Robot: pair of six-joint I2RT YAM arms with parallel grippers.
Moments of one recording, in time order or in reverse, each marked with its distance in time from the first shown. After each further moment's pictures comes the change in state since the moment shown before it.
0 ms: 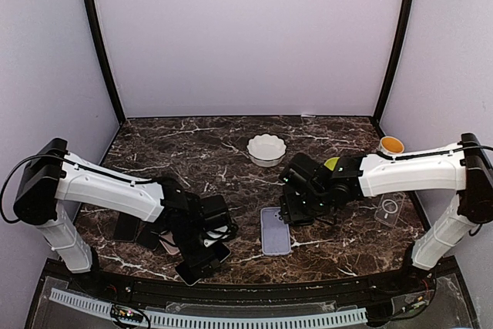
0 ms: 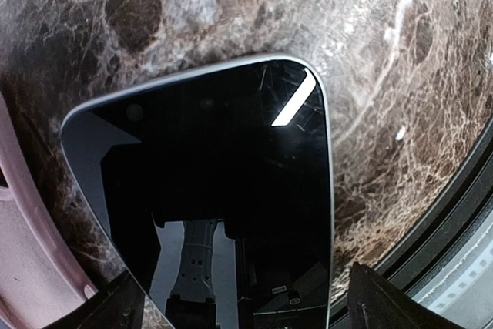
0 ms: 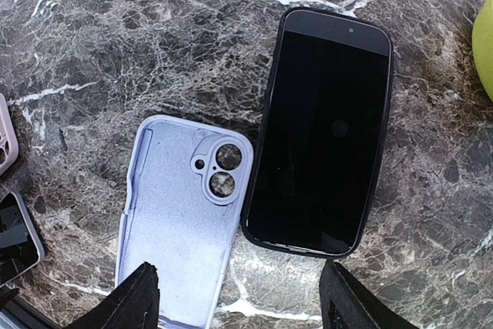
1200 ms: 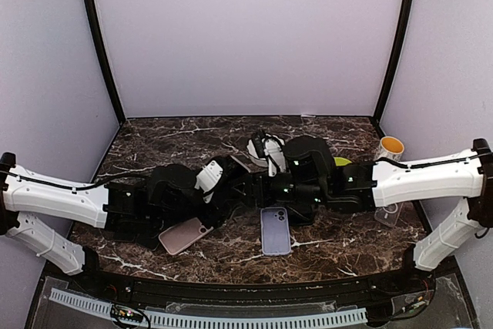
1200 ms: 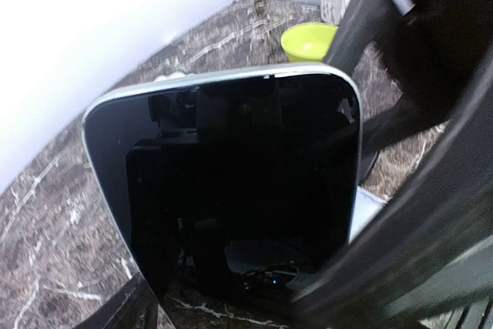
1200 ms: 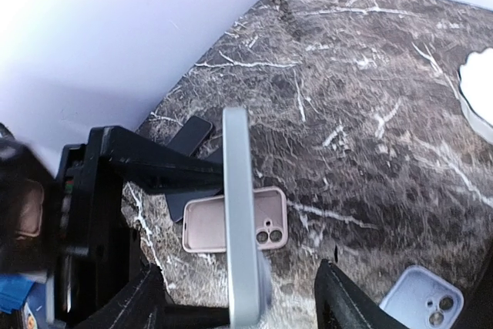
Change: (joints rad) left arm -0.044 -0.379 -0.206 0.821 -0.511 0.187; right arm 0.123 -0.108 -0.035 0.645 -0.161 -0.172
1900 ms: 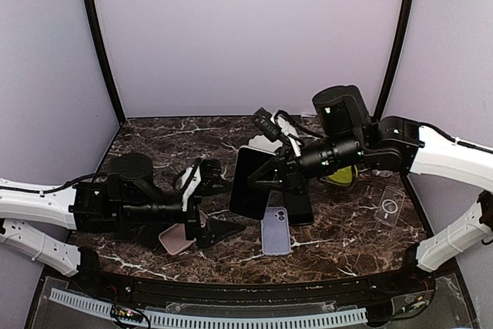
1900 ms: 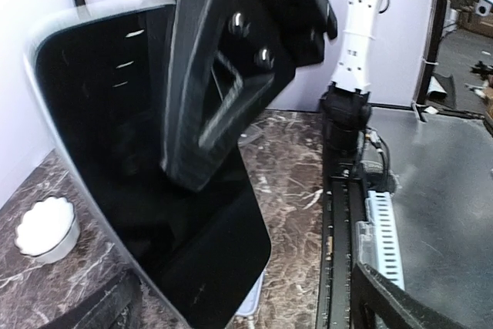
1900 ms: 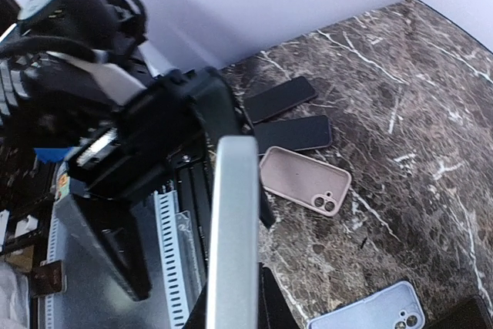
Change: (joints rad) left arm -0.027 -0.233 -0.049 0.110 0.505 0.106; right arm -0.099 -0.119 0.257 -0.451 -0.485 -0.416
